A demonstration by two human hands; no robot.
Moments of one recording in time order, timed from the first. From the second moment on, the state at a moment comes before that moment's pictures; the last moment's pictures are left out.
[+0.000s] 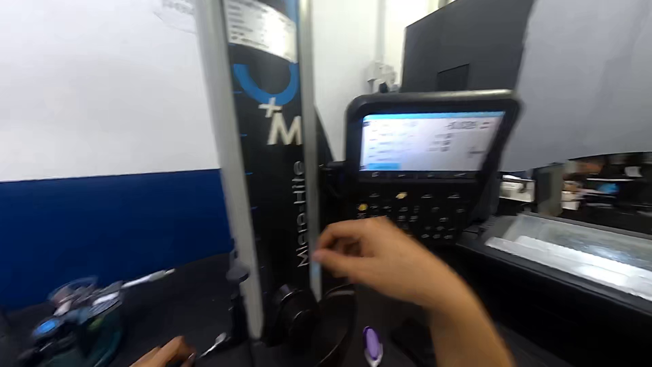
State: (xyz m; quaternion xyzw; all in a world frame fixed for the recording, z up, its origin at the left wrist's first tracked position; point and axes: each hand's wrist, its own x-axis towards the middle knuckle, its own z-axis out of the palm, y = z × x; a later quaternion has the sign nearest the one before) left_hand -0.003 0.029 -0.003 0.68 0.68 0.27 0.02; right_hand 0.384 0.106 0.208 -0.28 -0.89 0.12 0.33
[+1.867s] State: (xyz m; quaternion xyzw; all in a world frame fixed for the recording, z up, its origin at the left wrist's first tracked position) left_hand -0.009 0.026 -0.005 0.68 0.68 0.29 0.00; right_hand 0.282 0.116 0.155 -0.15 -0.92 0.09 0.34
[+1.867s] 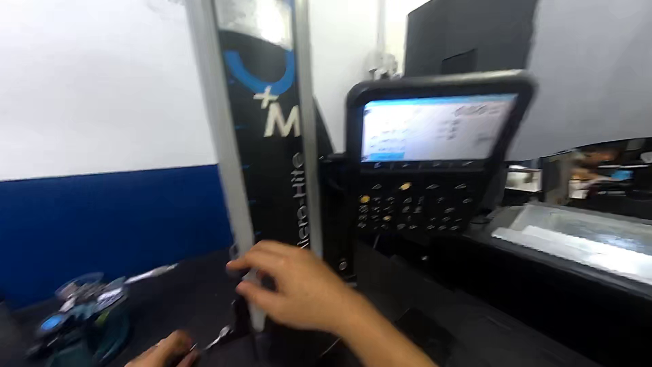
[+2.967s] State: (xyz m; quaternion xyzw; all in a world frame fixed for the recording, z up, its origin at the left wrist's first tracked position) left_hand -0.006 0.028 -0.013 0.63 0.73 0.28 -0.04; right_hand 0.275 0.128 0.145 -0.10 -0.90 0.03 0.42
